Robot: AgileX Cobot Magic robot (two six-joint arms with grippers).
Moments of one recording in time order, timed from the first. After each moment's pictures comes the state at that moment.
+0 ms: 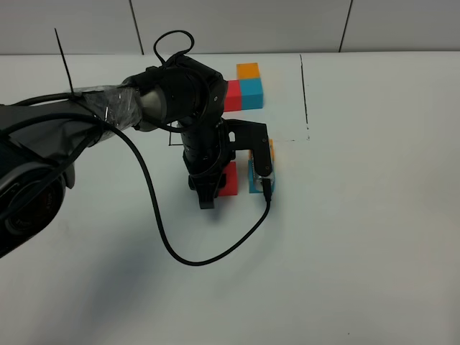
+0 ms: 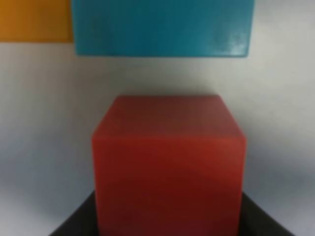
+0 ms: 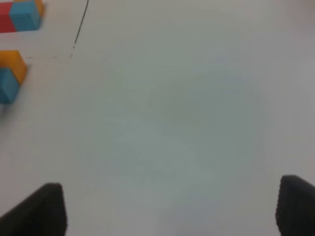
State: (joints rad) left arm -0.60 2.29 -1.69 0.00 0.89 0.91; right arm 0.02 0.01 -0.50 -0.02 1.07 -0.02
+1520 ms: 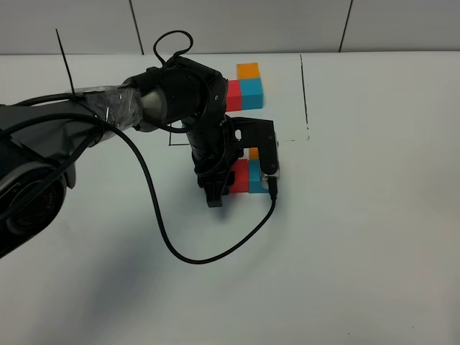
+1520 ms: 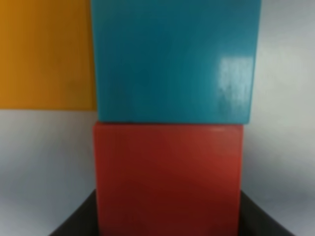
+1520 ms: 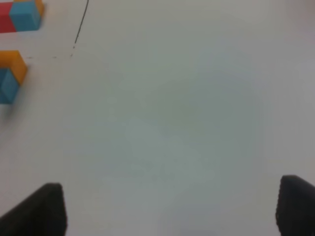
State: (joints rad) left arm -0.60 2.30 -1.69 -0.07 0.82 0.97; right arm 0.02 0.01 -0.50 -0.02 1.07 -0.02
